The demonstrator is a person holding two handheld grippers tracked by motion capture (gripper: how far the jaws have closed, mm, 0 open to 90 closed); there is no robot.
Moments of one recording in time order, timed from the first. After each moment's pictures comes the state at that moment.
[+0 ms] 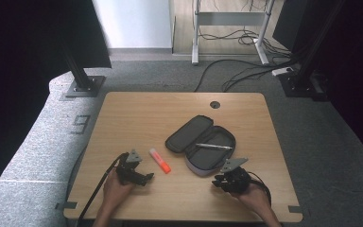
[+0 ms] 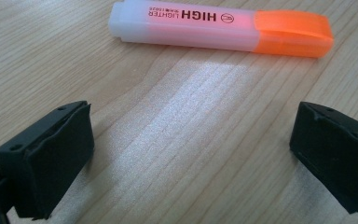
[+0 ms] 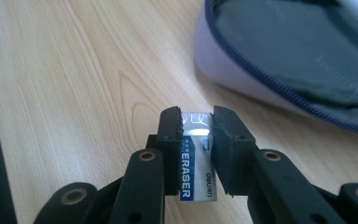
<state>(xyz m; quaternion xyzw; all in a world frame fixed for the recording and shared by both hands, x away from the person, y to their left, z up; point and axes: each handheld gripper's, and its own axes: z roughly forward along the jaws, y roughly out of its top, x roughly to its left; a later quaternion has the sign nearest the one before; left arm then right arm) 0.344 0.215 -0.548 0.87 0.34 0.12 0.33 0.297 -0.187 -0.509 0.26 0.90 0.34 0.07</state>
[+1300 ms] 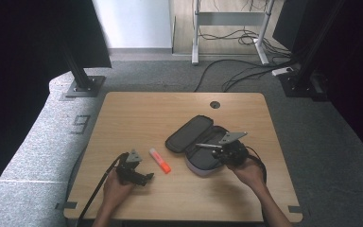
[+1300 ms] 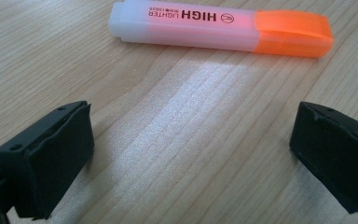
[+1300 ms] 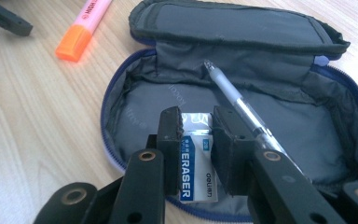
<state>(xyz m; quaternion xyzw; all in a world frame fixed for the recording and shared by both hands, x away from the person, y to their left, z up) 0.344 0.215 -0.548 0.87 0.34 0.12 0.33 0.361 -0.179 -0.467 0.30 0.87 0.35 0.14</state>
